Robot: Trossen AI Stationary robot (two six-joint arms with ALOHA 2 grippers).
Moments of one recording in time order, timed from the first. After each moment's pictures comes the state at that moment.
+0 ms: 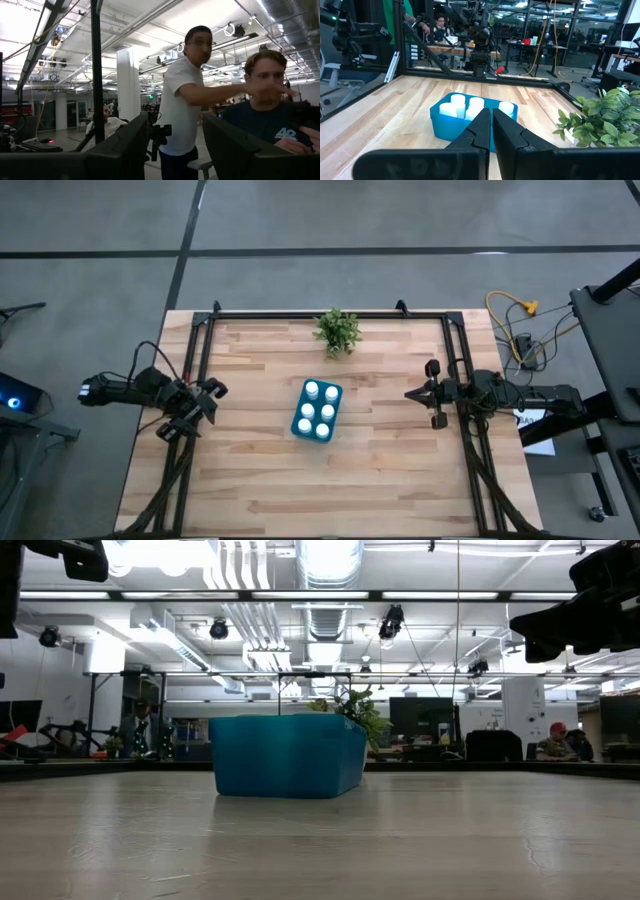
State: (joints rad) left arm -0.12 0.06 0.01 0.57 0.59 -0.25; right arm -0.01 0.02 0.01 0.01 -0.05 -0.05
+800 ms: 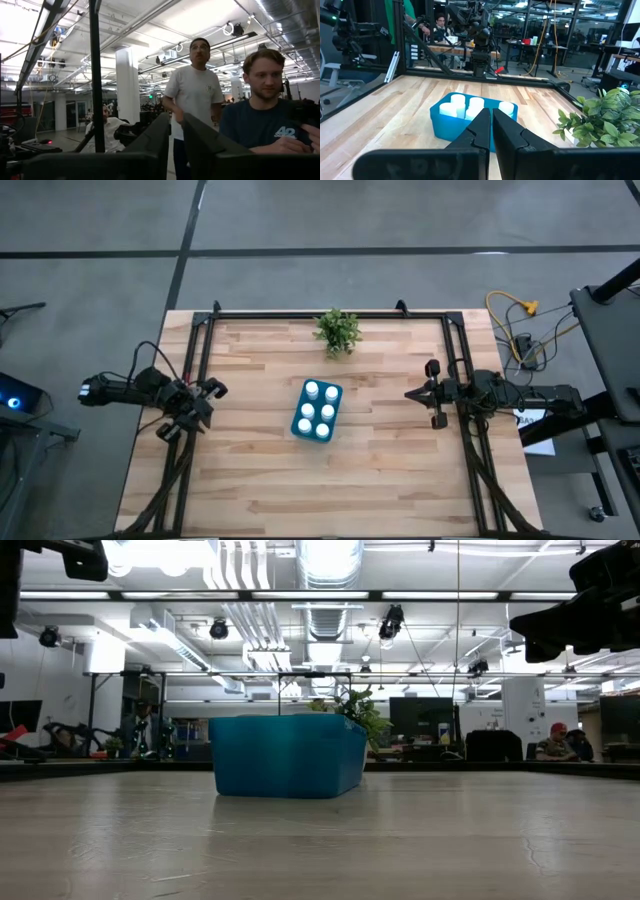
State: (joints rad) left arm -0.12 0.06 0.01 0.57 0.60 -0.25; right arm -0.01 0.02 0.01 0.01 -0.05 -0.05
